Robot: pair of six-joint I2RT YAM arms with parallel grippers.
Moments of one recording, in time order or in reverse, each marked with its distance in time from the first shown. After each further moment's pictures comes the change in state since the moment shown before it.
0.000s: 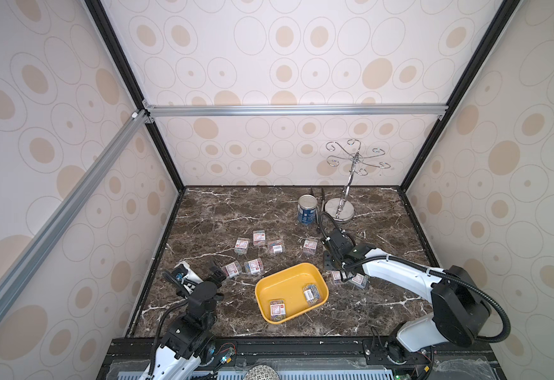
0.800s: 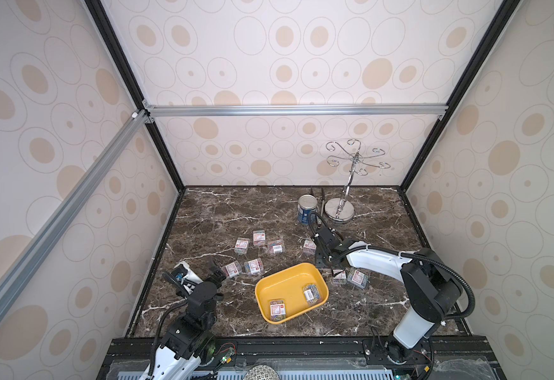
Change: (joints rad) left arm 0.000 -0.006 0.000 0.000 0.000 0.000; right arm -0.011 0.192 0.081 0.045 -0.025 -0.013
